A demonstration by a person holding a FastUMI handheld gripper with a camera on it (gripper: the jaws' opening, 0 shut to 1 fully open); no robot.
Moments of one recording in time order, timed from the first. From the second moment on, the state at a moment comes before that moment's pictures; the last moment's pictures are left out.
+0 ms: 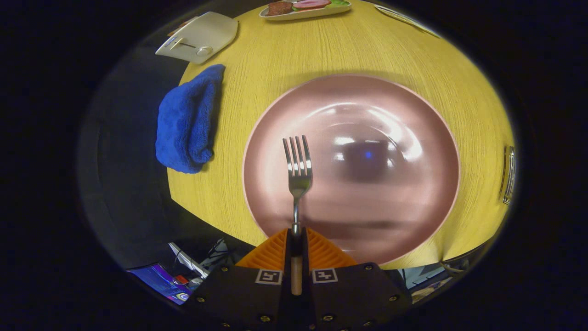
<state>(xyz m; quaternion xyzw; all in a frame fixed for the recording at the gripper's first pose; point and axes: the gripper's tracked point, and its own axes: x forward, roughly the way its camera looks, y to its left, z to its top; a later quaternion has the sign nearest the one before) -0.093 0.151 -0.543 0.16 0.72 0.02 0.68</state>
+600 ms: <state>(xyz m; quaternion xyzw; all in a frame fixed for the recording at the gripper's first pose) -0.089 0.139 -0.514 0.25 0.70 0.01 0.67</state>
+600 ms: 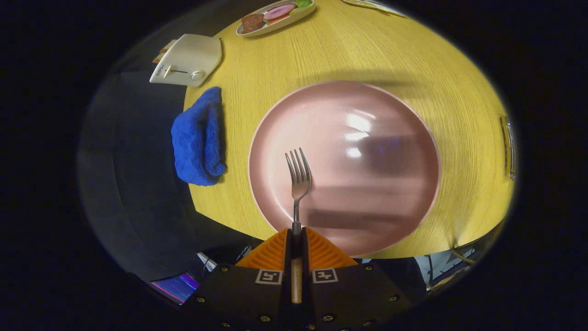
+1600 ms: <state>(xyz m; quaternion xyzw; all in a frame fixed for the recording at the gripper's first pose) -0.064 0.096 -0.417 0.39 0.62 0.00 0.68</state>
